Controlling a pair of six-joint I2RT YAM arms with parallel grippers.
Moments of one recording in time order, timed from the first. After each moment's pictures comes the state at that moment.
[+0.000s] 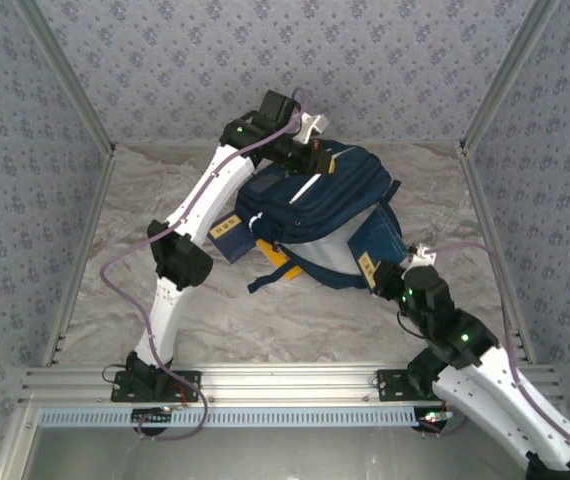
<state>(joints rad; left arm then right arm) -0.61 2.31 2.61 -1.05 0.67 -0.39 0.58 0.49 0.51 -0.51 0.22 0.77</state>
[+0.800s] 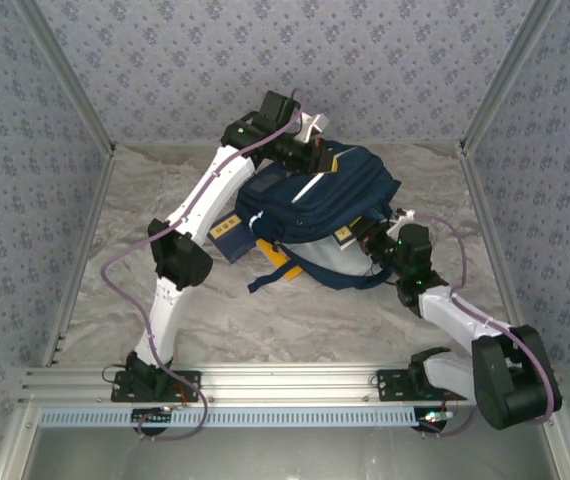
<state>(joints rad) -0.61 2.31 2.58 -0.99 0.72 -0.49 0.27 1.16 0.43 0.51 -0.32 1.18</state>
